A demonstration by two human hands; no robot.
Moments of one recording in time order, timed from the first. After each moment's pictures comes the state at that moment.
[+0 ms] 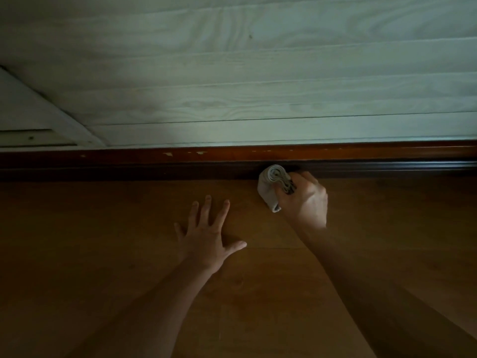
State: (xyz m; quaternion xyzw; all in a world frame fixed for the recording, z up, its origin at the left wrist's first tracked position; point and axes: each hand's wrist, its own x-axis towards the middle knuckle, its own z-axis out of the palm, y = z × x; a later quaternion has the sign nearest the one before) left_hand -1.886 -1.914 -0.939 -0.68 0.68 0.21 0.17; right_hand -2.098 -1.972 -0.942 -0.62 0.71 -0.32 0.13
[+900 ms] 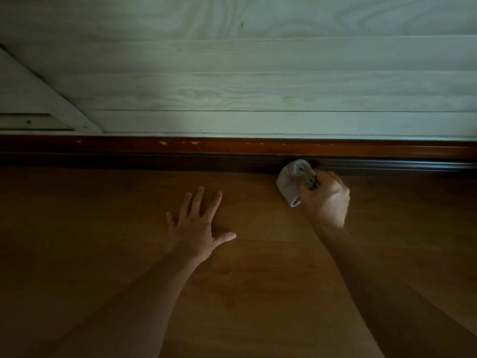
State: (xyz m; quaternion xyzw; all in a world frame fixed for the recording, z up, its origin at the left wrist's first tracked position) left_hand -1.882 -1.913 -0.942 -0.69 0.68 0.21 0.17; right_hand -2.147 -1.966 -0.941 -0.57 0.75 -0.32 0.11
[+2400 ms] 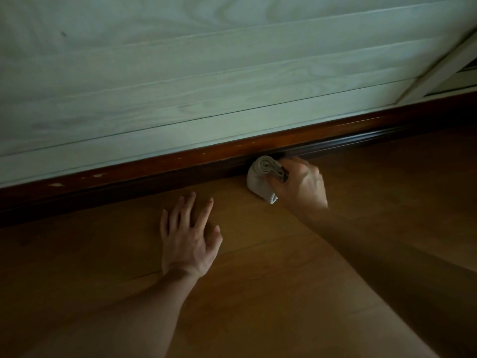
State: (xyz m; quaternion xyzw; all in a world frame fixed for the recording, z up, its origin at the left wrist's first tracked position) left_hand -1.971 -1.930 -0.985 -0.61 0.78 0.10 -0.01; right_hand -2.227 -1.970 -0.924 -0.61 0.75 -0.24 0.12
